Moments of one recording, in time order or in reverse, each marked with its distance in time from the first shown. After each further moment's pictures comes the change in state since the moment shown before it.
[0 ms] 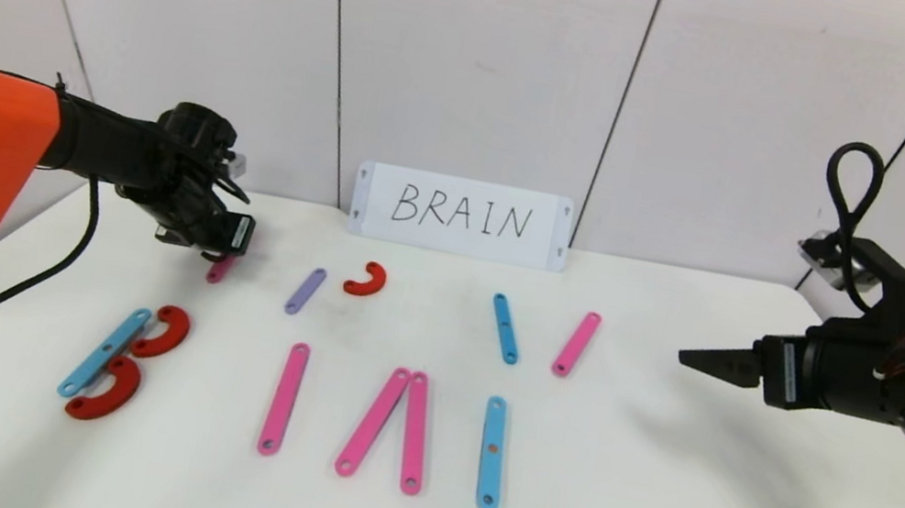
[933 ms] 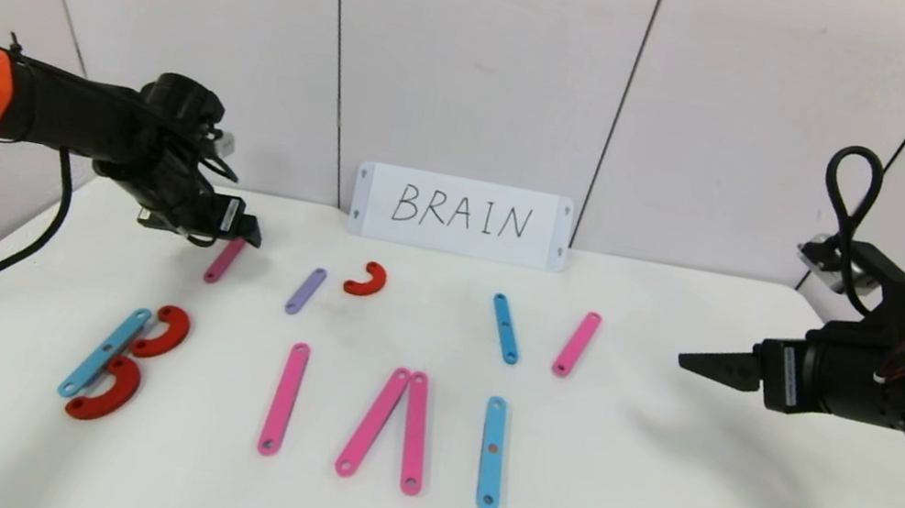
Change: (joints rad) left arm -0.002 -0.099 0.021 0.078 0.005 -0.022; right arm 0.000 -0.004 0.009 0.000 0.000 0.000
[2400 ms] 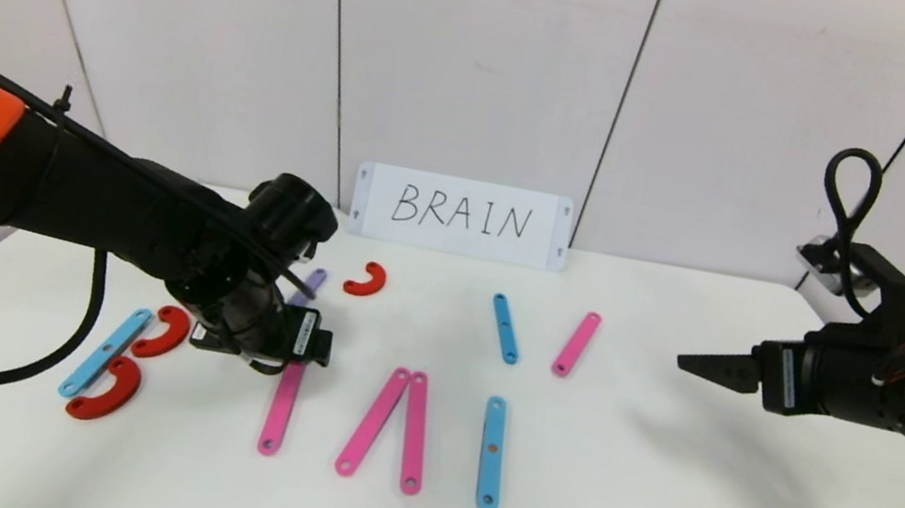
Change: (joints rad) left arm -0.419 -0.265 0.547 -0.089 0.168 -0.362; right arm 0.003 -0.001 0.012 -0.014 -0.001 -0.002
